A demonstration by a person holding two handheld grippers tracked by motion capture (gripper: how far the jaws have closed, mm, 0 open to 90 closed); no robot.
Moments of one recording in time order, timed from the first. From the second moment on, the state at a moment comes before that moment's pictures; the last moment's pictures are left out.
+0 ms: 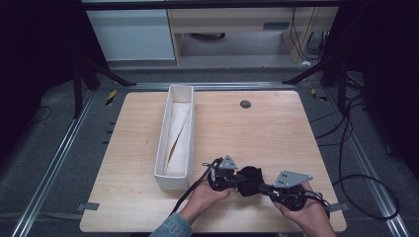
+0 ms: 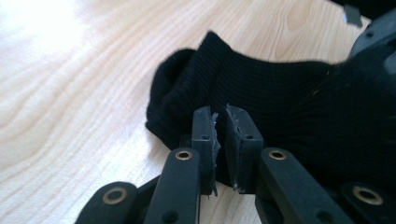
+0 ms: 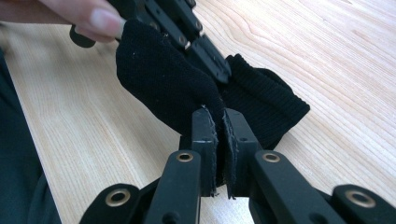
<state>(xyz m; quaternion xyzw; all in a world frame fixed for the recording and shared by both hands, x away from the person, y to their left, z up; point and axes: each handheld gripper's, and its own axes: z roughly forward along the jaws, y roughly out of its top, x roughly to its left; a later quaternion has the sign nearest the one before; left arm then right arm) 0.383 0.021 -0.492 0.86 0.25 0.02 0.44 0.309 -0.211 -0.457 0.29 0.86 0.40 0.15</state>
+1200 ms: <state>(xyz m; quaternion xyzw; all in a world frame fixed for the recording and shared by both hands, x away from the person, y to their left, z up) 0.391 0.016 -0.505 0.86 0.27 0.00 0.42 0.368 -0.206 -0.459 0.35 0.85 0.38 0.14</state>
